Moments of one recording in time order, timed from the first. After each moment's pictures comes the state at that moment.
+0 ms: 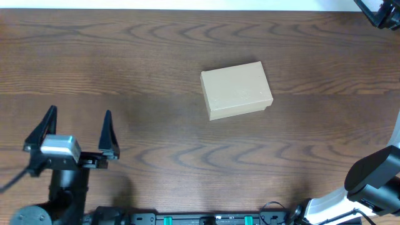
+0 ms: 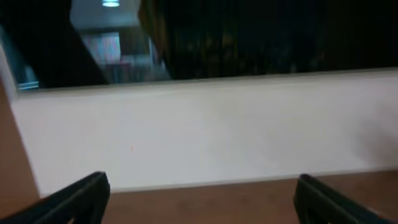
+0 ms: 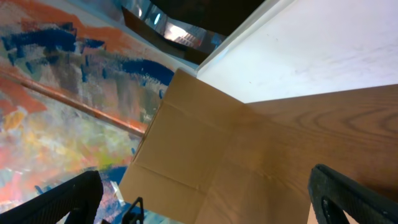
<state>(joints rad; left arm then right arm) -0.10 0.32 0.80 -0.31 0.00 0.05 -0.50 1.79 1.72 0.76 -1.55 1.79</state>
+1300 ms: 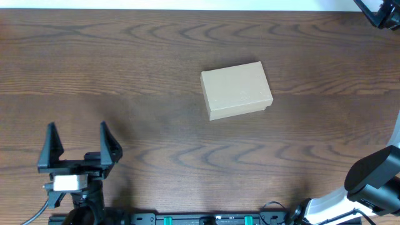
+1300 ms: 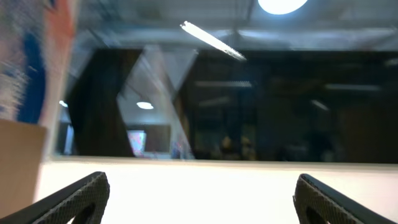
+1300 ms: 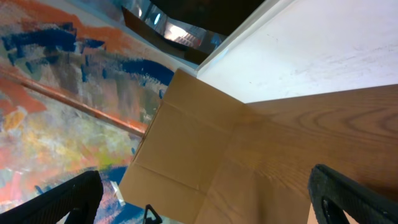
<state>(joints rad) -0.04 0.01 0.18 0.51 -0.06 0.01 -0.50 1.79 1.72 0.76 -1.55 1.79</state>
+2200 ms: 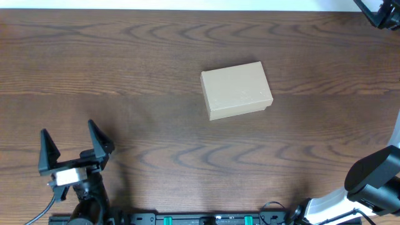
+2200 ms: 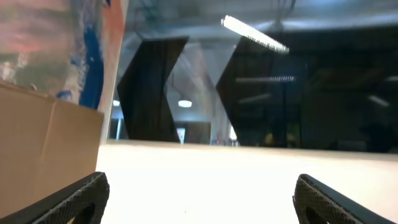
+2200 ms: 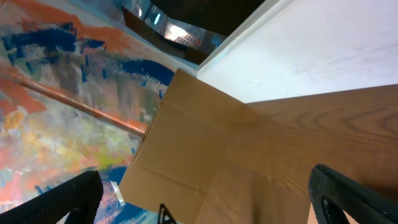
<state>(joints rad) 0.08 0.01 0.01 0.64 -0.12 0.01 -0.50 1.79 1.72 0.76 -1.55 1.79</state>
